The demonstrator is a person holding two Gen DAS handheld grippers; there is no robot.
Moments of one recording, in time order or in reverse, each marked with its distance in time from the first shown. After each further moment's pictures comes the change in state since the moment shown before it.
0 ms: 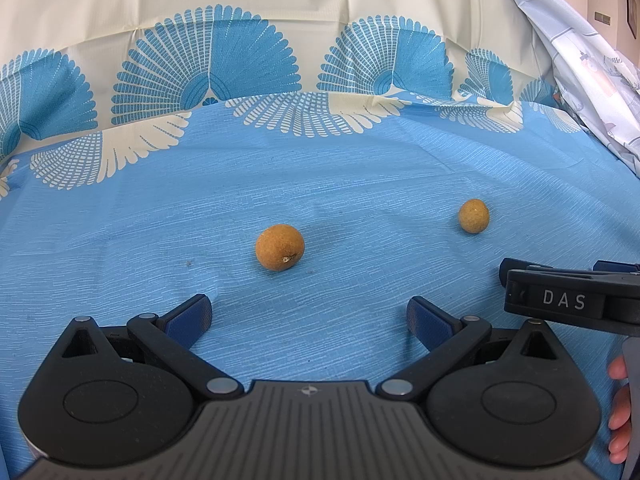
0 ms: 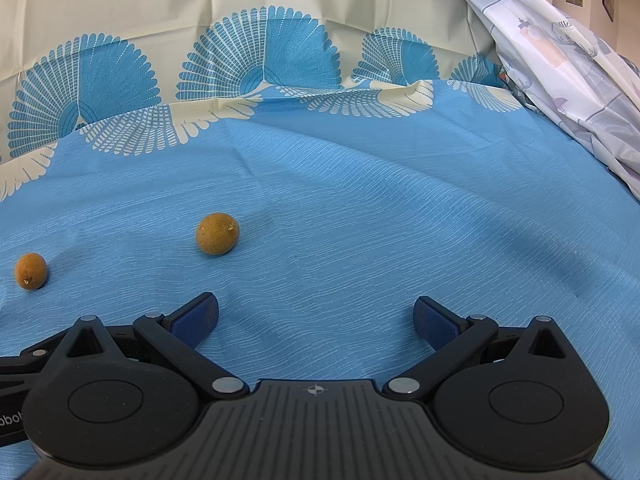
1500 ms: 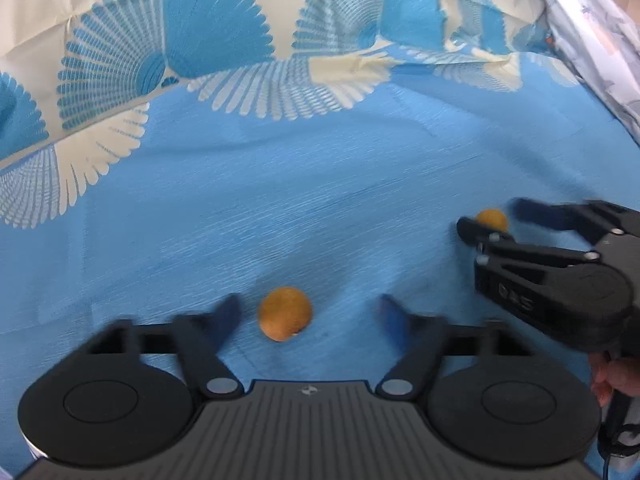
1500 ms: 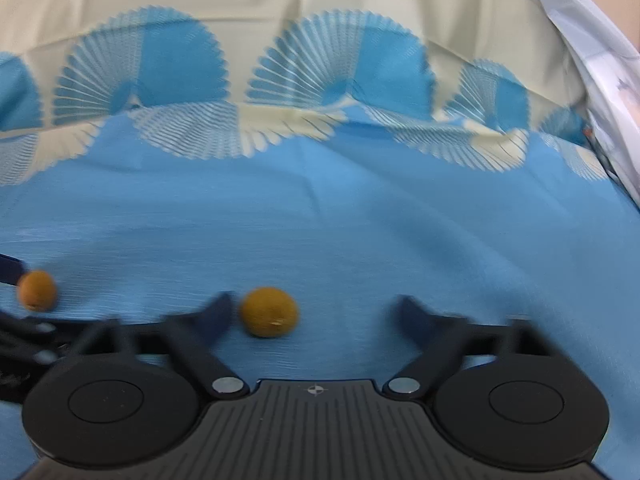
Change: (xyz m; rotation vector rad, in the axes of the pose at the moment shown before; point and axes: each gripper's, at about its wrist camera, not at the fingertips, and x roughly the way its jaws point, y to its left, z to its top) left arm 0.033 0.004 0.065 0.114 0.236 -0.064; right arm 0.041 0.031 0.046 -0.224 -0.025 0.172
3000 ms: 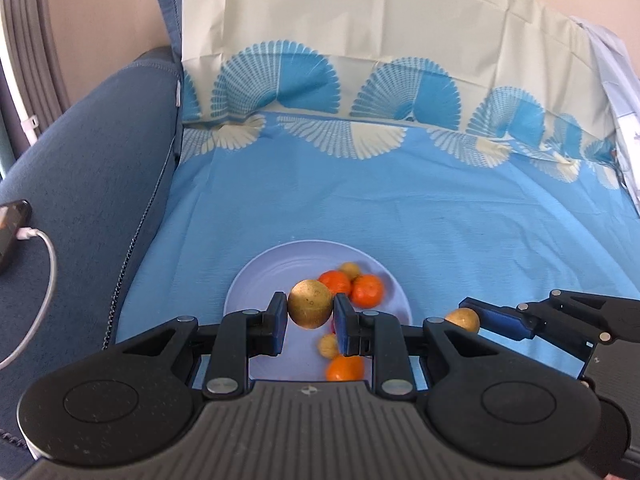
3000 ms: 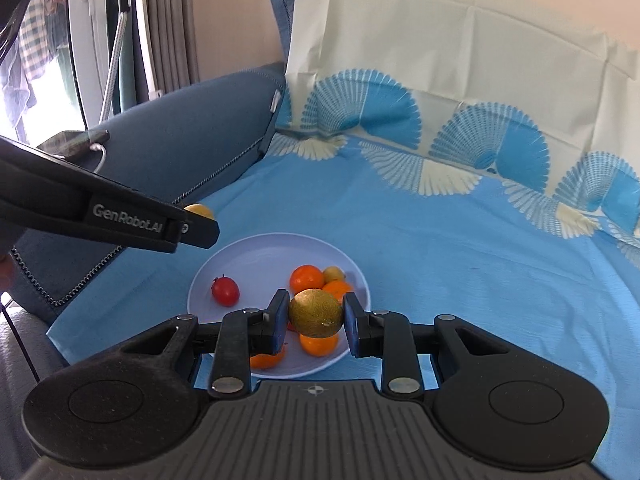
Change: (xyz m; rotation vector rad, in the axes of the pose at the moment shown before) left arm -0.307 0.159 -0.176 -0.362 -0.079 0.212; right arm -0.294 0.229 -0.022 -0.312 0.001 0.524
